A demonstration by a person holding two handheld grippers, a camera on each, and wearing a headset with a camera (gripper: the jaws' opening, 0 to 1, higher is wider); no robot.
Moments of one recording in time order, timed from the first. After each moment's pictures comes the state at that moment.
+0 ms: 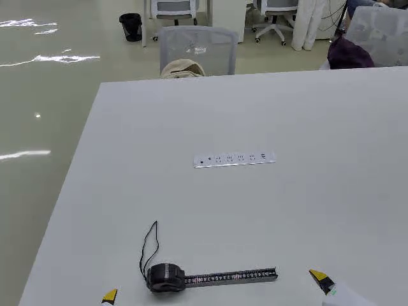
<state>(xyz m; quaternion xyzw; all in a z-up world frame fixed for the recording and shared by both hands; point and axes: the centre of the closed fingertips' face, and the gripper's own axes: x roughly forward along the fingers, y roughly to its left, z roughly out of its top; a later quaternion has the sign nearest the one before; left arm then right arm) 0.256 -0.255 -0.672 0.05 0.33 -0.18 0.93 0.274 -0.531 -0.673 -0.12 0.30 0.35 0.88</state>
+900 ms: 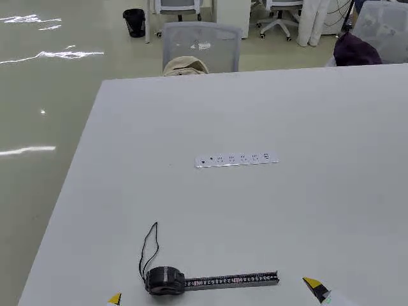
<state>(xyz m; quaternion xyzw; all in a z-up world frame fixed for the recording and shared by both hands) 0.276 -0.263 -0.686 -0.01 0.33 -0.13 0.93 0.278 -0.523 -0.692 -0.11 0.31 0.37 0.87</state>
